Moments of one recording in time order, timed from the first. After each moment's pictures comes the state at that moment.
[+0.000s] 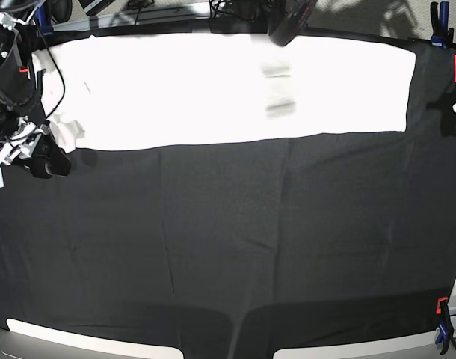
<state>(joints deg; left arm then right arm) 20.6 -26.7 -42.0 99.3 -48.3 -26.9 57.7 -8.8 23.9 41.6 97.4 63.8 39.5 -69.6</state>
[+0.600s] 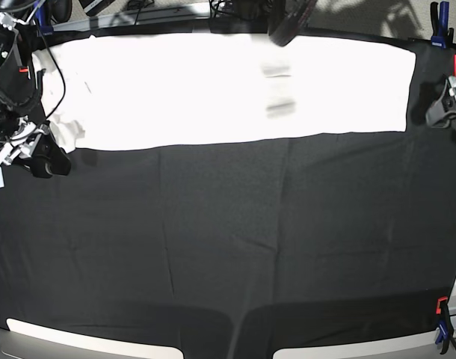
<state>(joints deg) 20.4 -28.0 -42.0 99.3 -67.4 -32.5 75.4 -8.8 23.8 41.6 97.4 63.8 39.5 -69.7</state>
